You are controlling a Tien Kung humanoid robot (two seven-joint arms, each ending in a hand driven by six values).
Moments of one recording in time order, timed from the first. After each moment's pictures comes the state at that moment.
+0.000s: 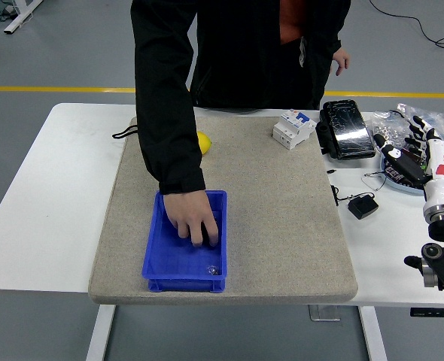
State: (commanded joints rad) left arm -0.08 0.03 -1.16 -0.18 0.93 0.14 0.16; right arm 0.35 -0.24 1.18 1.22 -1.26 -0.52 0.07
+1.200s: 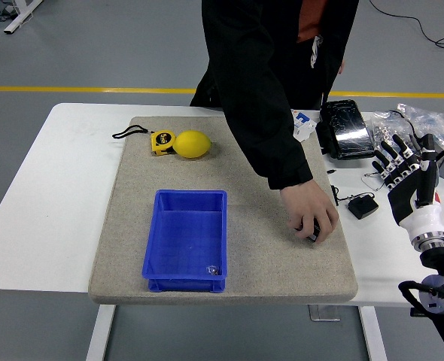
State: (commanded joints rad) left arm -0.09 0.03 -1.15 -0.18 0.91 0.14 0.15; right arm 0.23 -0.20 1.23 1.23 -0.61 -0.15 0.27
